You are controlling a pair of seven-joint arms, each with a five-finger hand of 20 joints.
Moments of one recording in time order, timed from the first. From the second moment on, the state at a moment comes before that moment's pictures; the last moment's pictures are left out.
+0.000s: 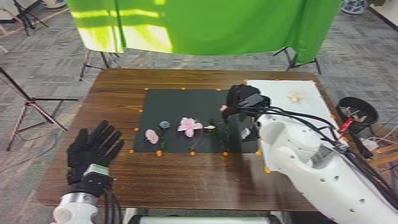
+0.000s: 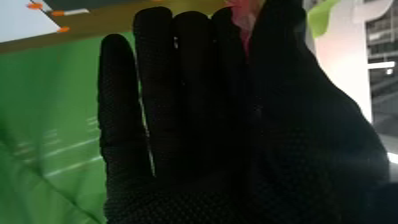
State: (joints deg) left arm 126.6 -56.4 -86.3 -121.5 13.0 16.6 24.8; right arm -72.8 -52.6 52.7 -105.4 -126.3 -6.5 20.3
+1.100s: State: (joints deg) left arm 126.7 -56.5 -86.4 -121.7 10.7 18.8 25.7; right arm -74.5 -54.8 52.6 -105.0 -130.3 -14.2 20.7
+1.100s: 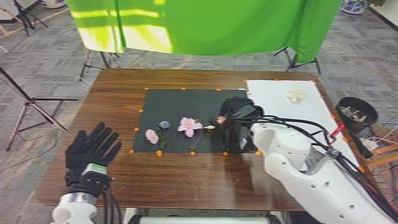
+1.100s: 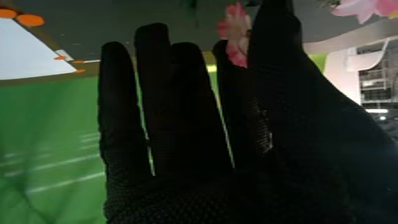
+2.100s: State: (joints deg) left arm 126.7 -56.4 -86.4 -121.7 10.4 19.0 25.7; right arm -75.1 -54.5 54.2 -105.4 -128.8 -11.5 21.5
